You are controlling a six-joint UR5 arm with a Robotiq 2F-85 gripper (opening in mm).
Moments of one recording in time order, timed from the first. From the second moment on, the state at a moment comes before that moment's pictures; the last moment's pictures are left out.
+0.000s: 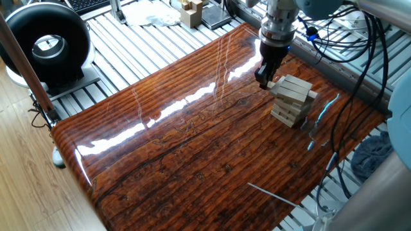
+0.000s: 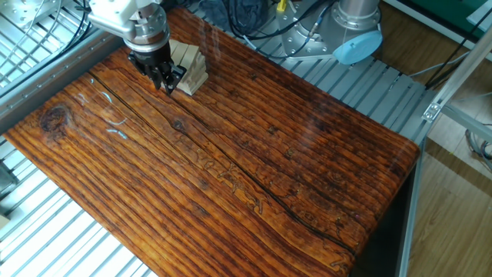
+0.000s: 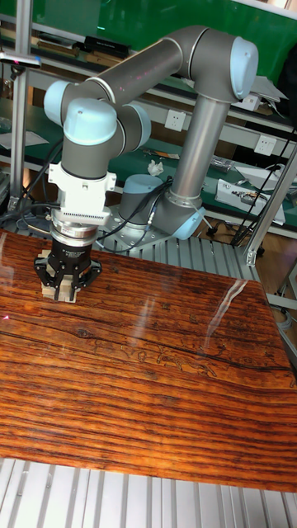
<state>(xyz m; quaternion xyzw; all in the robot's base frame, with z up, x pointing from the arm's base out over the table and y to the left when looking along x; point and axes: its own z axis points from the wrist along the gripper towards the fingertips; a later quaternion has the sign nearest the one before) 0.470 -0.144 0.062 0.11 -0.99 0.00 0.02</state>
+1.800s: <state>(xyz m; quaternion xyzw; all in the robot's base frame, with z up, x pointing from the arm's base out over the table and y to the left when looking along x) 0.459 -0.142 0.062 0.11 -0.99 -0.01 0.02</state>
